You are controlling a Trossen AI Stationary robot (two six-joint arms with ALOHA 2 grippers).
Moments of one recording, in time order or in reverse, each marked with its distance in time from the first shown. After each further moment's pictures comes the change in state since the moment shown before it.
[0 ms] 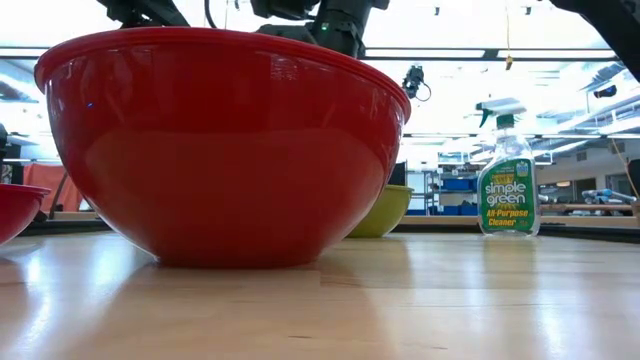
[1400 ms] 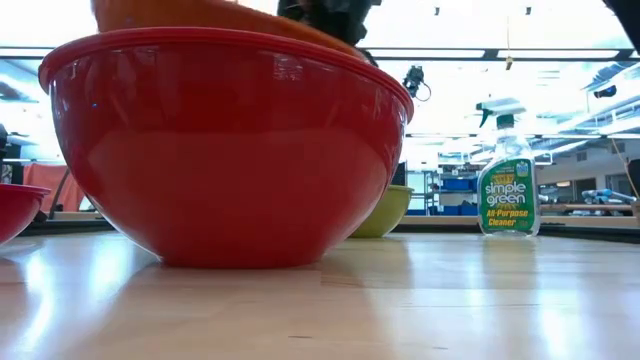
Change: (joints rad) left arm 0.000 0.000 0.000 0.001 0.000 -0.008; right arm 0.040 -0.131 -0.010 0.038 0.151 0.099
